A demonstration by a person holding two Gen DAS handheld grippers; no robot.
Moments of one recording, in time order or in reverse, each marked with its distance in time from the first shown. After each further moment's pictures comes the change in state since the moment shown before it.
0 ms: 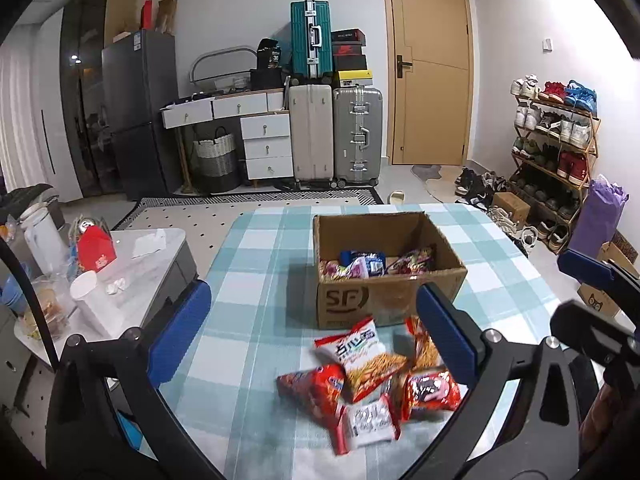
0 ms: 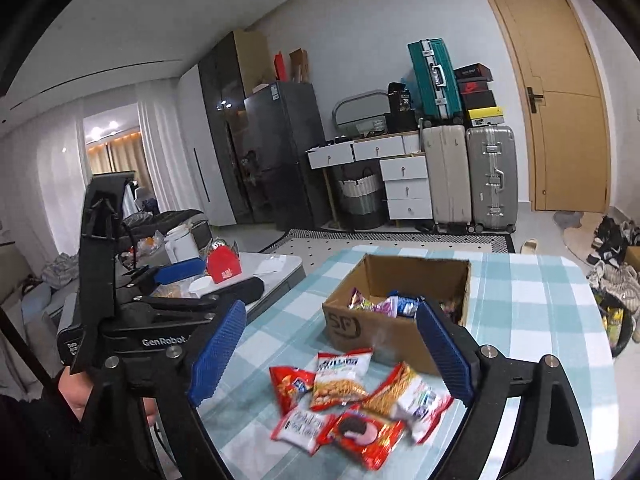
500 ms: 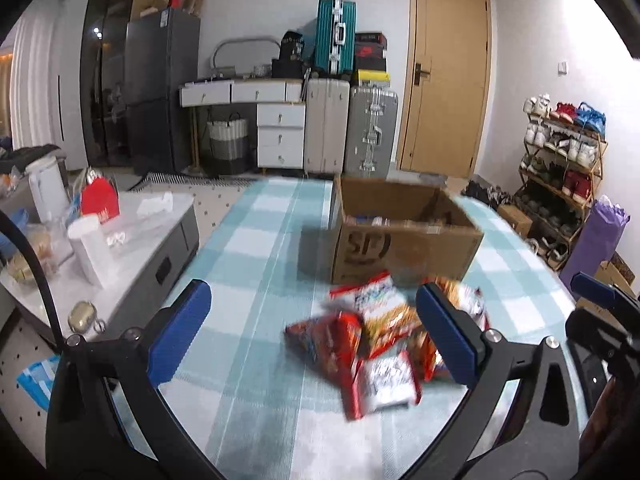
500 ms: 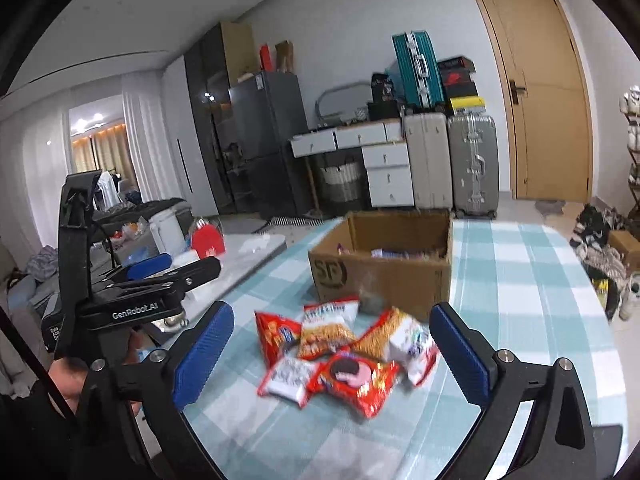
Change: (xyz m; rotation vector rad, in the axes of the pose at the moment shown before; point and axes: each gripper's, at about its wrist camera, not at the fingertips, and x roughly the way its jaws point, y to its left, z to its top) left arm 0.012 0.029 -0.090 -0.113 0.019 0.000; right arm 0.001 -0.005 -0.070 0.020 0.057 -0.066
